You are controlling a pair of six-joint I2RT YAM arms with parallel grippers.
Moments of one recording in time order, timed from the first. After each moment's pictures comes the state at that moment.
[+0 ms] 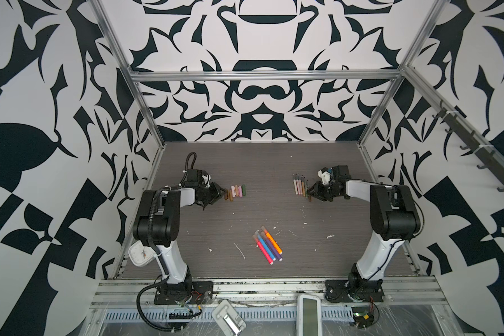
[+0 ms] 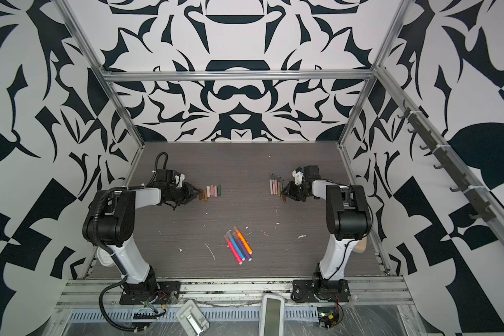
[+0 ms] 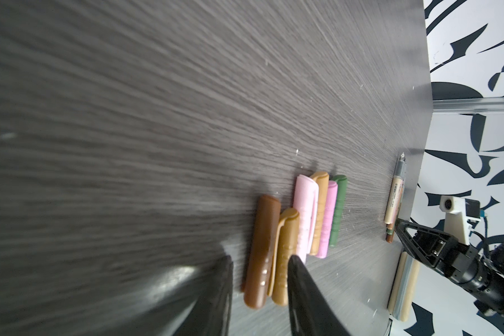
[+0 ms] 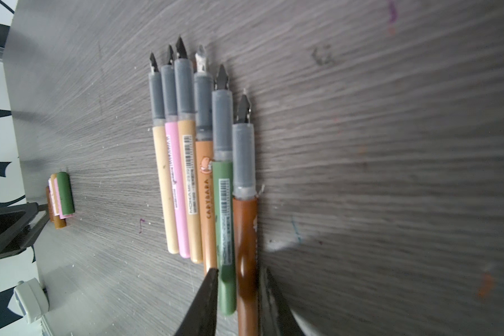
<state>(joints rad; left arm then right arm) -0.07 1.83 0.91 -0.04 0.58 -0.63 0.00 1.87 1.02 -0.24 -0.57 0.32</state>
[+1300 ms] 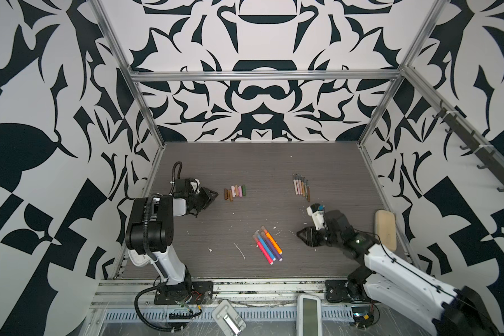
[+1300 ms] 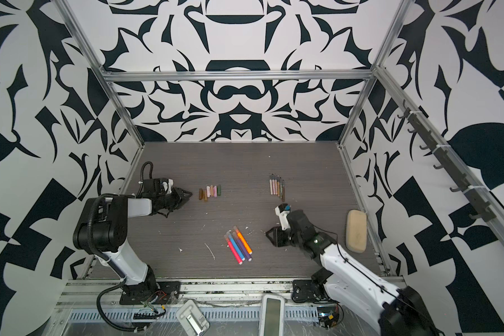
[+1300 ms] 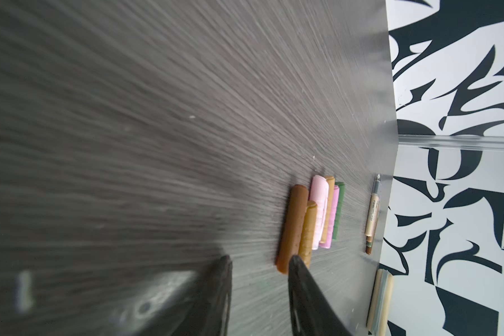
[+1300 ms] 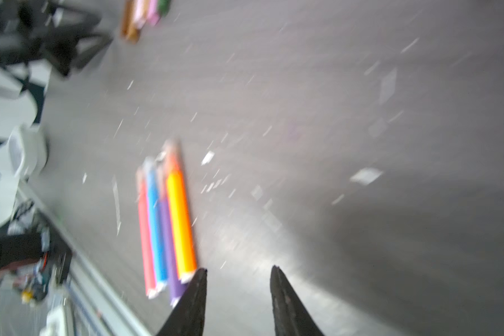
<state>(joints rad) 0.04 1.75 0.70 0.19 0.64 -0.71 0.63 0.77 0.31 -0.33 -0.27 0.58</state>
